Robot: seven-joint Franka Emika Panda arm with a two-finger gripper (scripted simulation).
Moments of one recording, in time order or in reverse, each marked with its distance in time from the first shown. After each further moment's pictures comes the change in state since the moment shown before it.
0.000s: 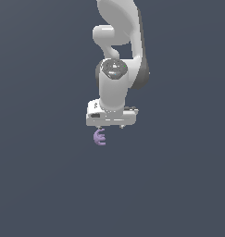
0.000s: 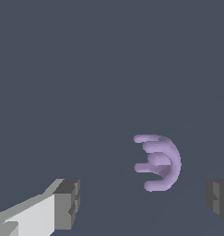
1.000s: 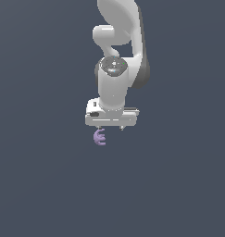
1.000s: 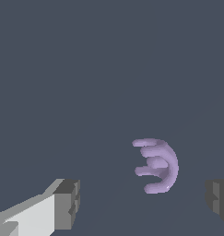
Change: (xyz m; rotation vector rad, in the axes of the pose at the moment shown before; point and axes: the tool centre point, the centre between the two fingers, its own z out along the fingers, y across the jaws) arm 0.009 0.001 -0.009 0.004 0.020 0.064
